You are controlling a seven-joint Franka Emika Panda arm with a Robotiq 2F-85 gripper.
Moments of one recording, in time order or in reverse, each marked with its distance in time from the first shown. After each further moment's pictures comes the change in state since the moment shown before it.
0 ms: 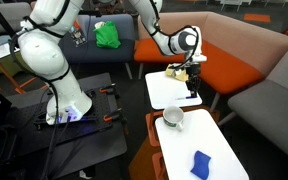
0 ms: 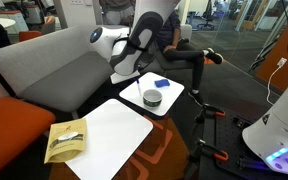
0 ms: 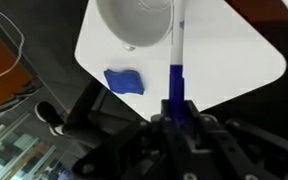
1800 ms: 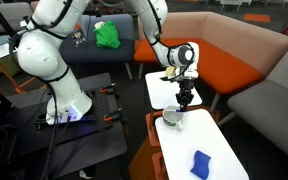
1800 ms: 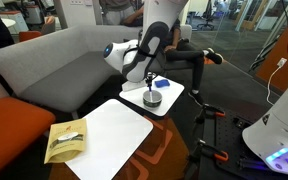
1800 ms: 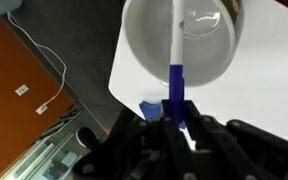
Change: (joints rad) arm -0.198 0.030 0.176 -0.033 -0.122 -0.087 0.227
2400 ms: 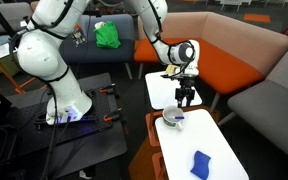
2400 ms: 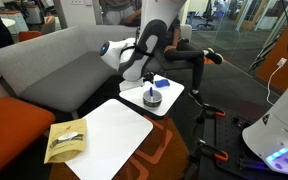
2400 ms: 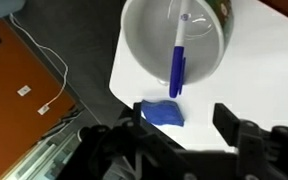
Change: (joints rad) arm 0.008 -0.010 0.010 0.022 0.013 -0.037 0.000
